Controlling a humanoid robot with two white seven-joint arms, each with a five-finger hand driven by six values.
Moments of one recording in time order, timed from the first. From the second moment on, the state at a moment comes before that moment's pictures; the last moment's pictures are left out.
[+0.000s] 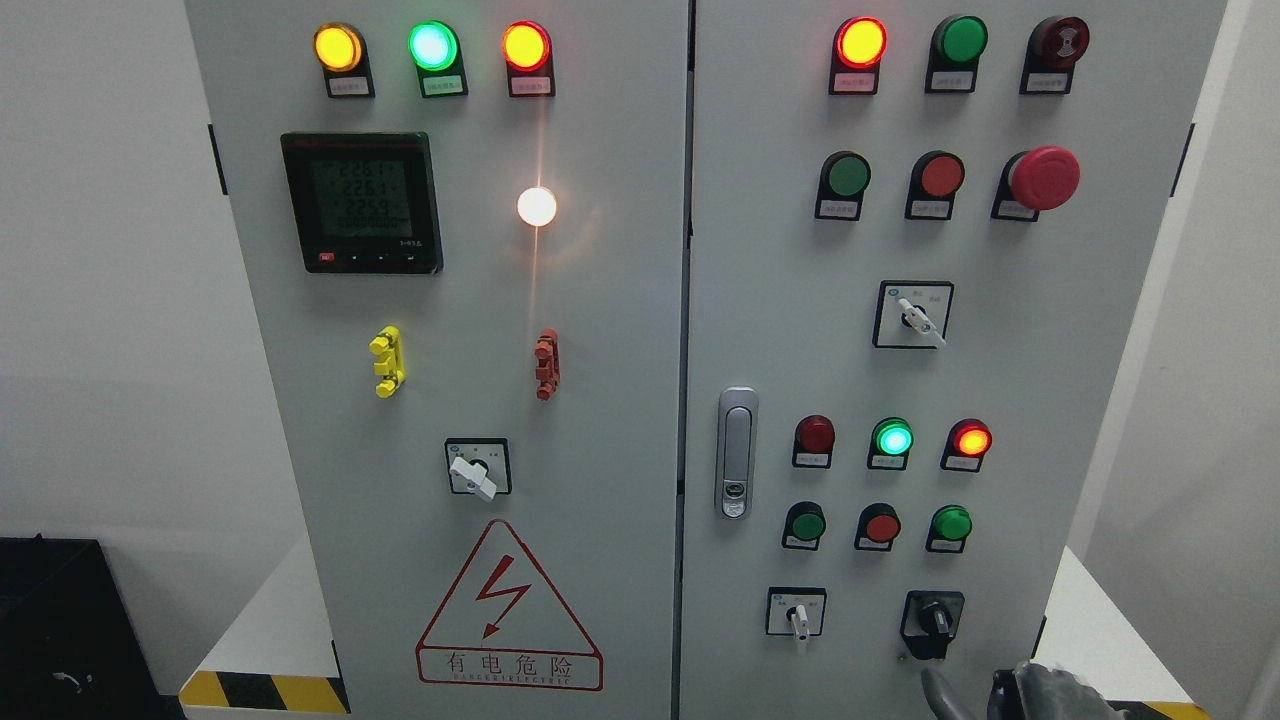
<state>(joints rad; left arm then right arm) 0.08 -0.09 -0.10 -0.09 0.08 -0.06 0.03 -0.11 0.13 -0.22 -1.83 1.07 0.14 0.28</state>
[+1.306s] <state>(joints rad) 0.08 -0.09 -0.10 -0.09 0.08 -0.06 0.03 0.33 0.11 -0.12 -2.05 -0.12 -0.06 0.18</state>
